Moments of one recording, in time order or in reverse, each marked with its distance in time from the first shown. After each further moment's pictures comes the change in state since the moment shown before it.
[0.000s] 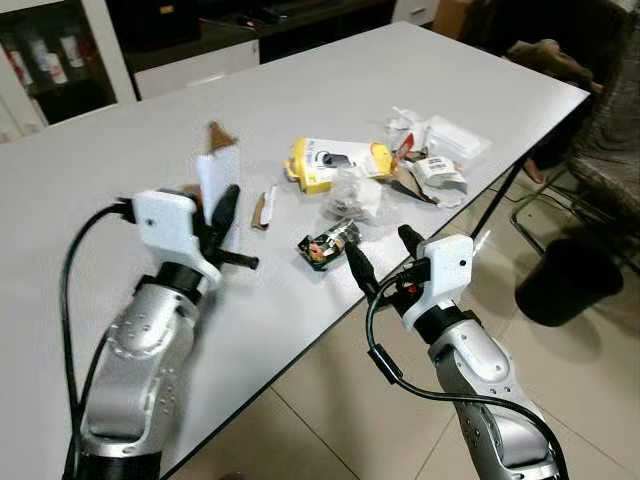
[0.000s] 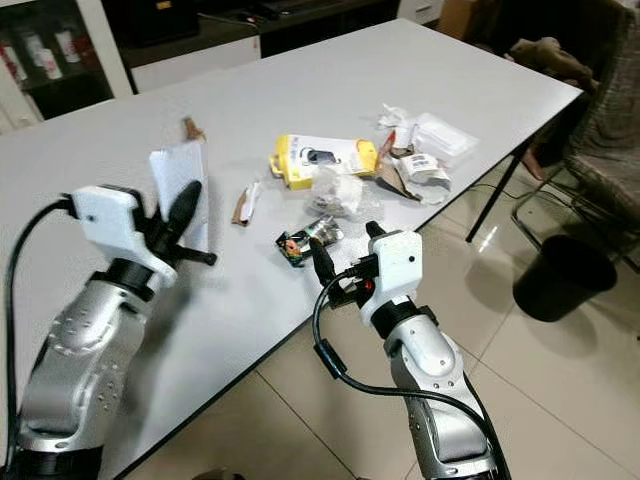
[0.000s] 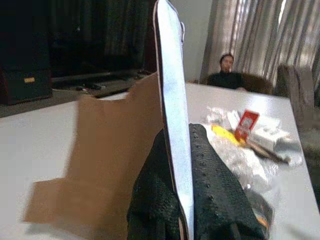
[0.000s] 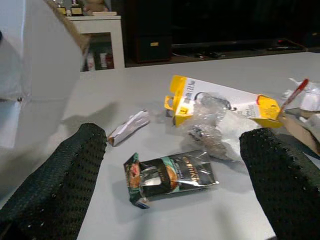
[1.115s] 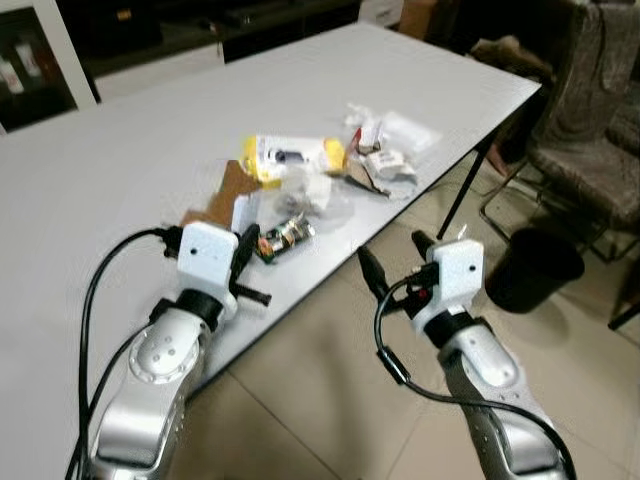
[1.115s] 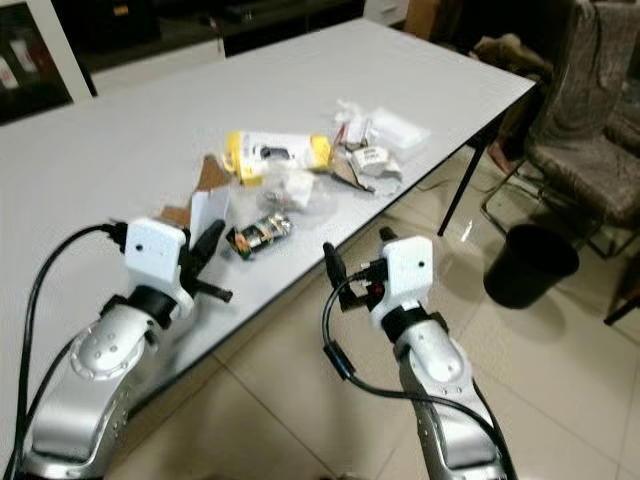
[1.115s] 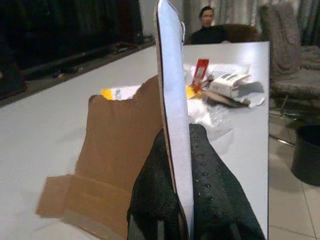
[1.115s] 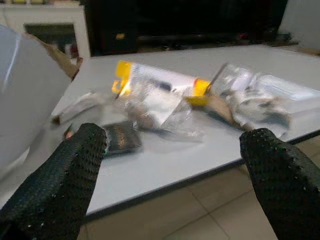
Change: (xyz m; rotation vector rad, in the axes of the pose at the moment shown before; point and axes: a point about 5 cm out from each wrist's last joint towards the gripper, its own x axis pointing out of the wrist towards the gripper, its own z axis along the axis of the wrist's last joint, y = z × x) left arm -0.014 -0.012 -0.019 0.171 0.140 -0.037; right arm -0.006 -0.003 -0.004 -0.007 0.029 -0.044
